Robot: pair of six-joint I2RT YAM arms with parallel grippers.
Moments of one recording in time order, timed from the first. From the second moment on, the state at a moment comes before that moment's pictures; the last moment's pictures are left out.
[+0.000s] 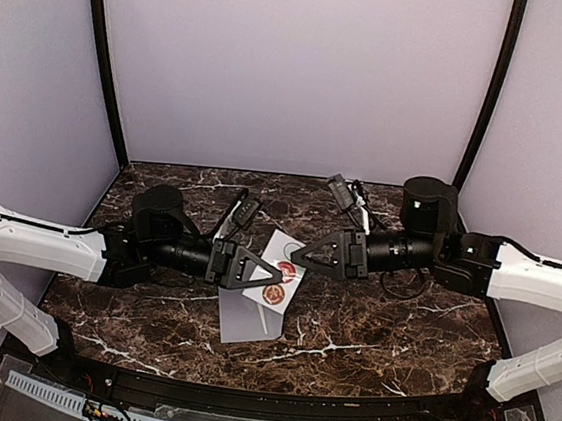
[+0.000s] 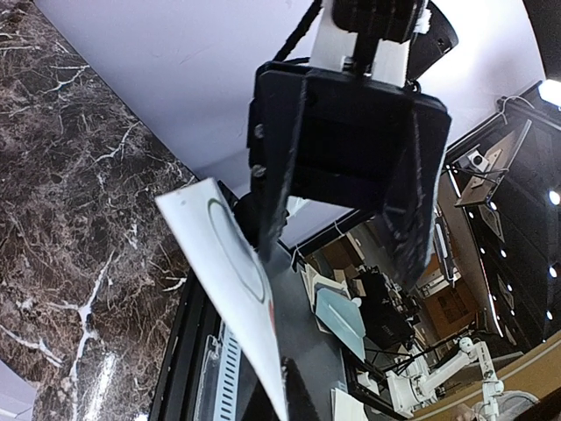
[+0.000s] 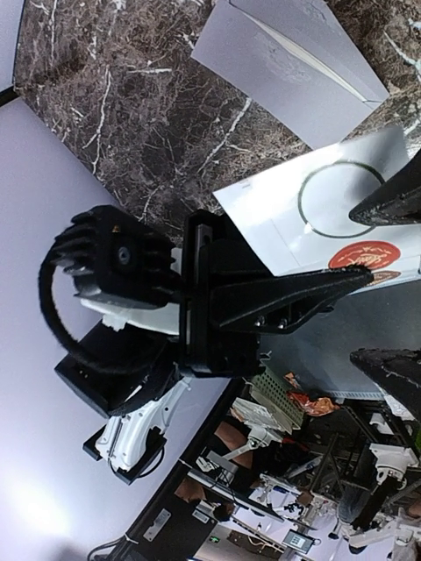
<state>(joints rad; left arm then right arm) -0.95 1.36 0.73 0.53 0.71 -0.85 0.96 1.20 0.93 0.02 -0.59 0.61</state>
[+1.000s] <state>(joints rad) -0.95 1.33 0.74 0.56 0.79 -0.82 0.98 1.28 0.90 0.08 -0.68 0.65</state>
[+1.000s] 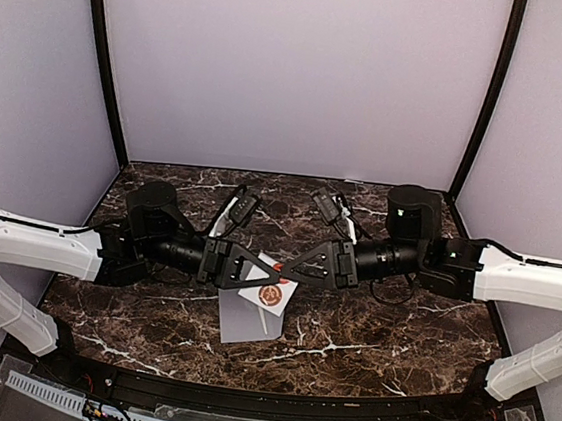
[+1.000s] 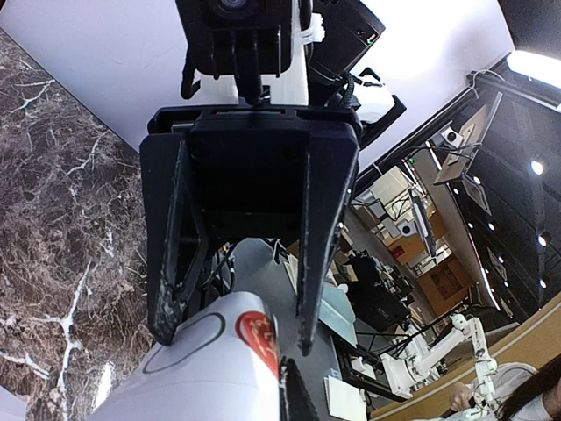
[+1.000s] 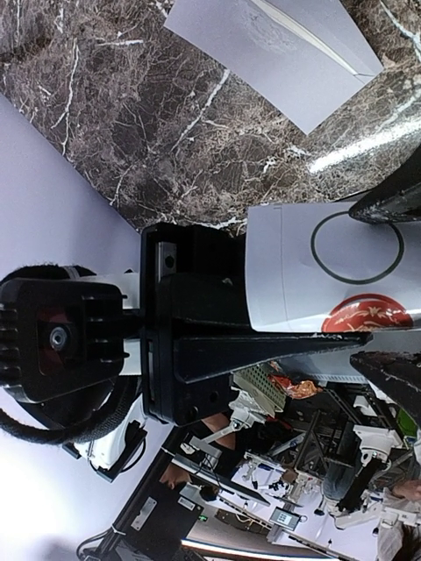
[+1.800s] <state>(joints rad) -0.95 1.33 0.74 0.53 0.69 -0.82 0.99 1.29 0.90 0.09 -0.70 0.66</state>
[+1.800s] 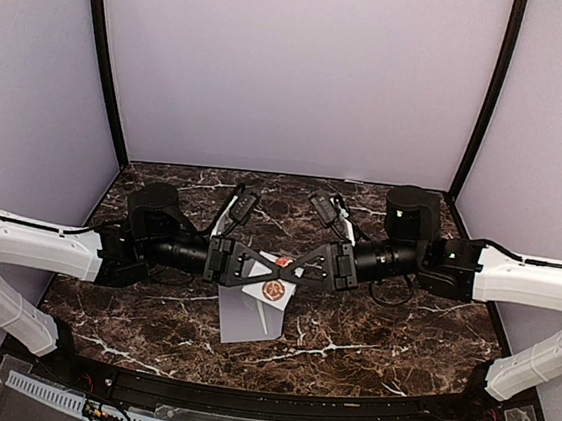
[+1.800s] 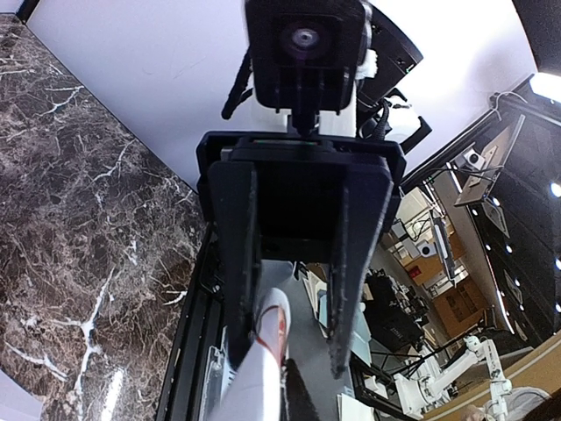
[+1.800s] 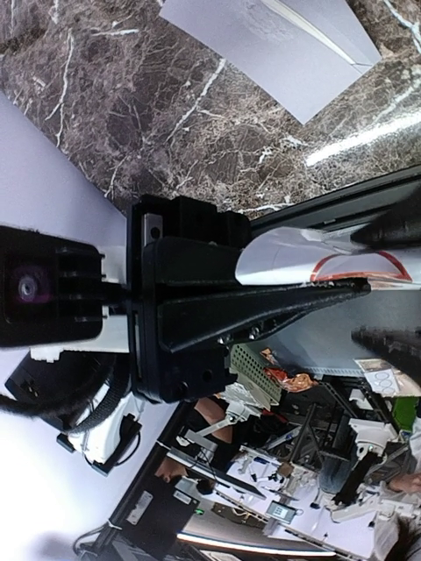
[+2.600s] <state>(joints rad) -0.95 1.33 0.74 0.51 0.72 -0.82 0.99 1.23 0.94 -0.02 -0.57 0.61</state>
